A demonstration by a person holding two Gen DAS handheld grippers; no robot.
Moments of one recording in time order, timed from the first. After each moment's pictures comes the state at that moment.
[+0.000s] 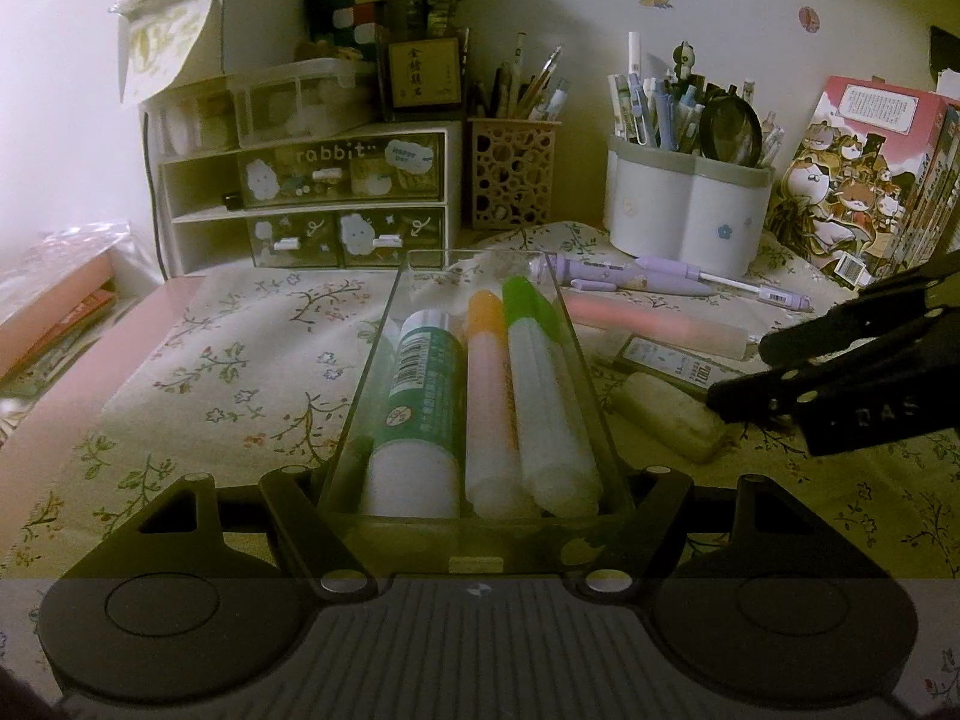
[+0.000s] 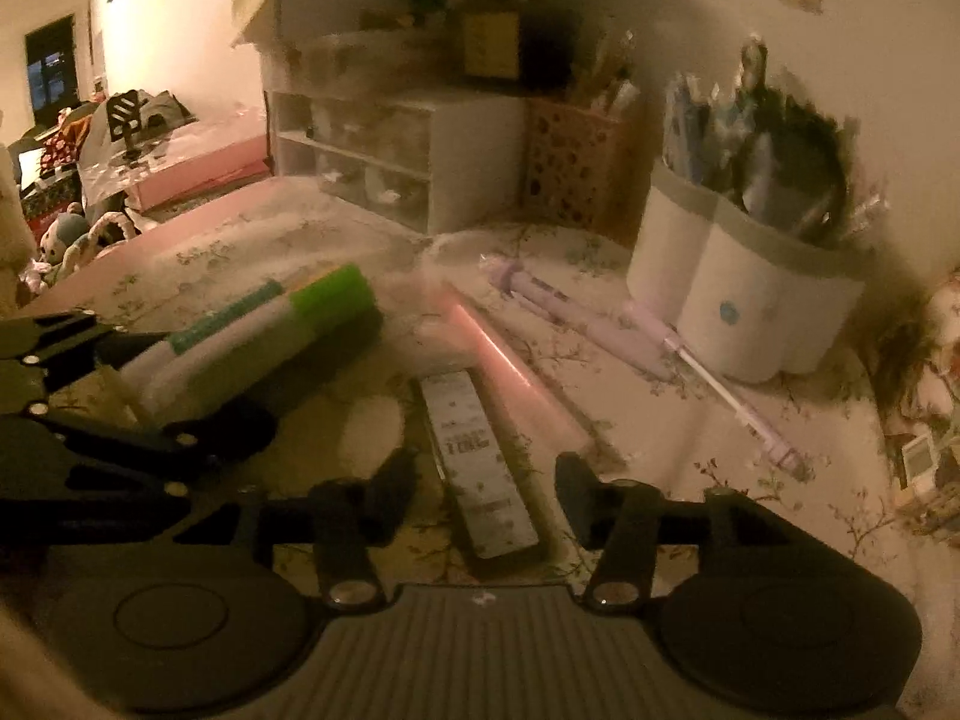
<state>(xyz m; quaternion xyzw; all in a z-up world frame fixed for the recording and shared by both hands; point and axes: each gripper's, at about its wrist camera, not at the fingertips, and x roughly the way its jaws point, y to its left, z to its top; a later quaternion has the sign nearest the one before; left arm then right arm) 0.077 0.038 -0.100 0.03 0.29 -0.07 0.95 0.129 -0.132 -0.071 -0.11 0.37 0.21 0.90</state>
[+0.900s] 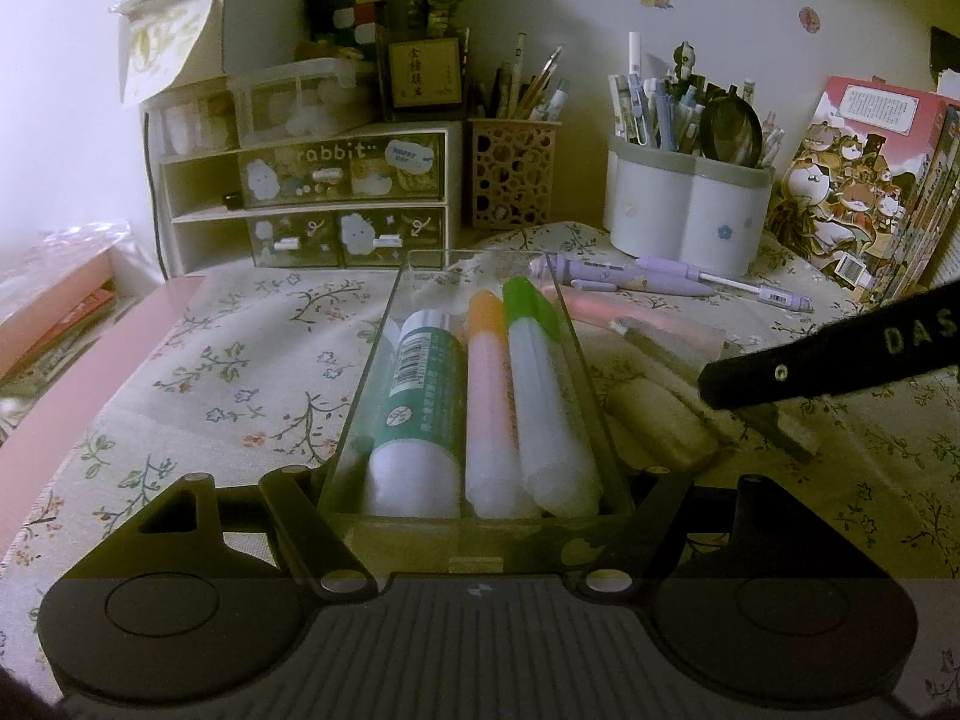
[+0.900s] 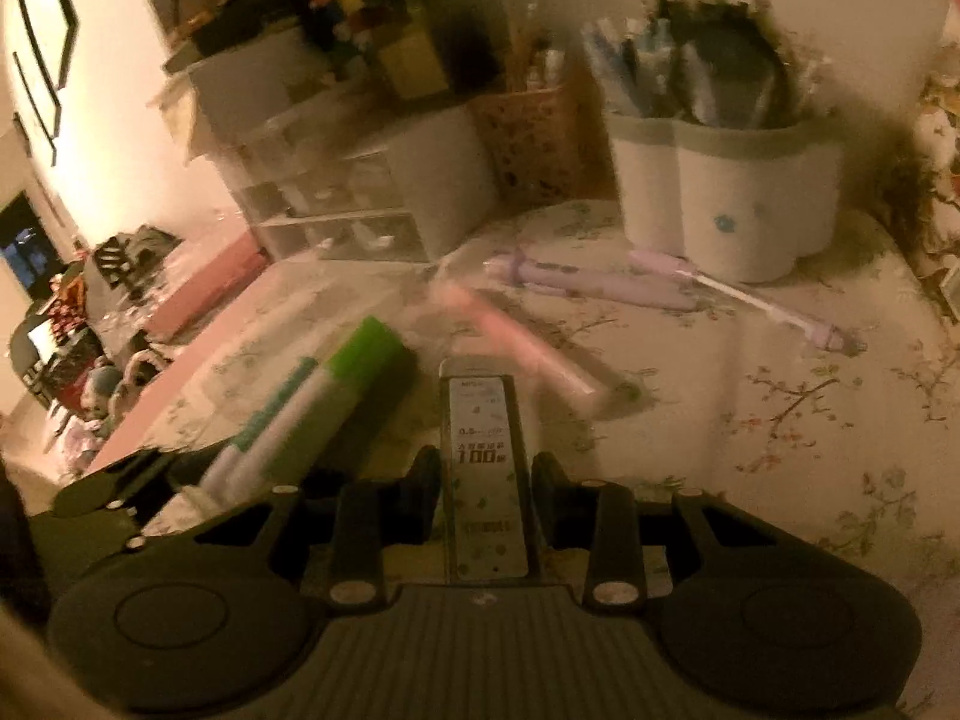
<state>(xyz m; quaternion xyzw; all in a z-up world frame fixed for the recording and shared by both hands) 0.077 0.039 -0.100 0.03 0.29 -0.07 0.95 0.121 -0.141 -0.062 0.08 0.39 0.21 0.89</state>
